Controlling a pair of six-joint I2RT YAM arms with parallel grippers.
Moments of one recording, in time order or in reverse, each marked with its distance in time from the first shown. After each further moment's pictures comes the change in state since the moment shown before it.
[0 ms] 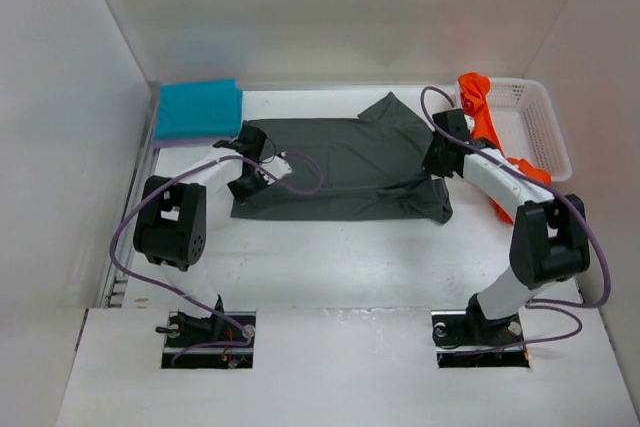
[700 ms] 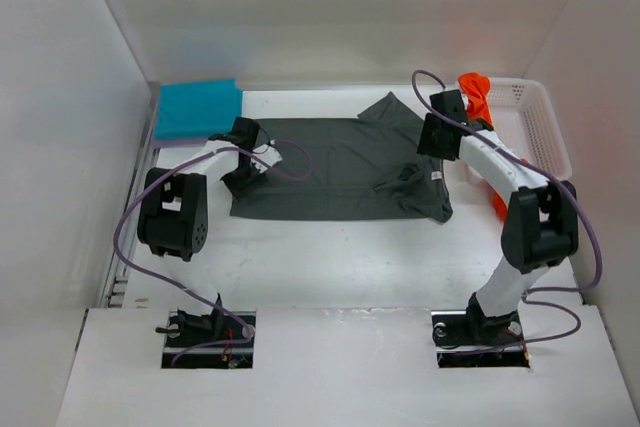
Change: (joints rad) left arm 0.047 0.089 0.078 0.053 -0.106 -0.040; right arm -0.003 0.174 0.233 -0.046 0.039 -0.196
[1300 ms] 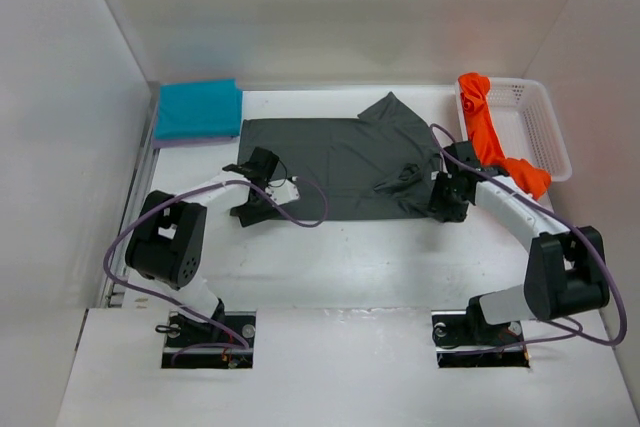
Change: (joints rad) left arm -0.164 -0.225 -0.303 0.090 -0.007 0.140; right arm -0.017 -0.361 -0.474 -0.177 -0.154 0.137
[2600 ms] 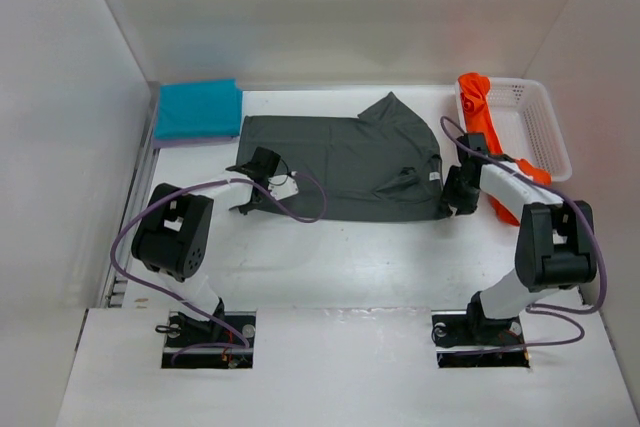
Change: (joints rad) left arm 0.011 0.085 -0.002 0.143 -0.102 -0.008; right arm -0.142 0.186 0.077 0.042 -0.003 -0.095
